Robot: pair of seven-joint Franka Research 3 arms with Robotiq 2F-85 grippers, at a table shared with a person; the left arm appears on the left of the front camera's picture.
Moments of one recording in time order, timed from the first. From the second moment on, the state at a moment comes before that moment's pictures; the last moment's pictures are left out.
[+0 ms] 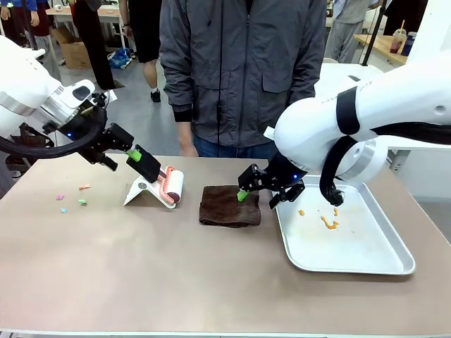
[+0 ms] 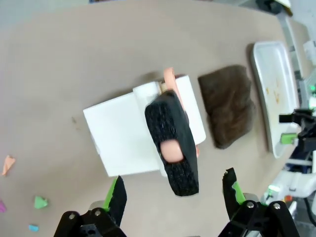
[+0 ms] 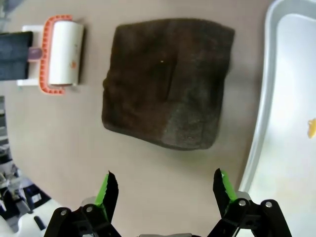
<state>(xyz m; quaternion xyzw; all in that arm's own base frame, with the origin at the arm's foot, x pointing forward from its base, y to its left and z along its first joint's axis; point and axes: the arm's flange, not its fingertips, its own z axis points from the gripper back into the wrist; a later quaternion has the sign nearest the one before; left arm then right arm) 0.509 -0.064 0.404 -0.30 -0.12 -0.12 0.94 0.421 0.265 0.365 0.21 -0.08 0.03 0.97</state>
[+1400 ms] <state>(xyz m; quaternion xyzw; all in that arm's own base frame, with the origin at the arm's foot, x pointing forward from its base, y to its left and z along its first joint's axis) 0.537 -0.090 0.390 -0.33 -0.13 -0.08 0.93 0.474 0.315 0.338 0.09 -0.05 0.07 0.99</state>
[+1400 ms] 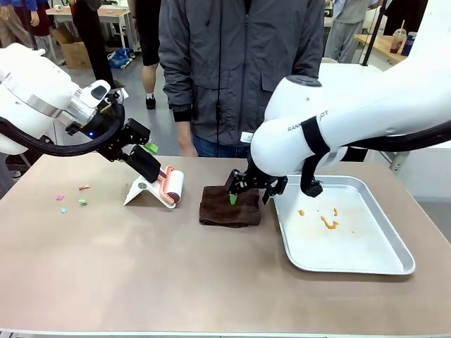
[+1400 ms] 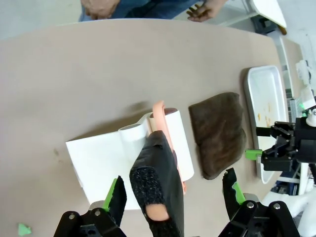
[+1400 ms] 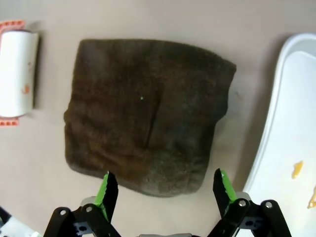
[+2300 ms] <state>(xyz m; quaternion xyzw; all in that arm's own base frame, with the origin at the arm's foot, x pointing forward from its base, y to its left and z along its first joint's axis) 0.533 -0.095 0.389 -0.32 -0.09 -0.06 0.94 0.503 0.333 0.314 0.02 -0.02 0.02 1.00</state>
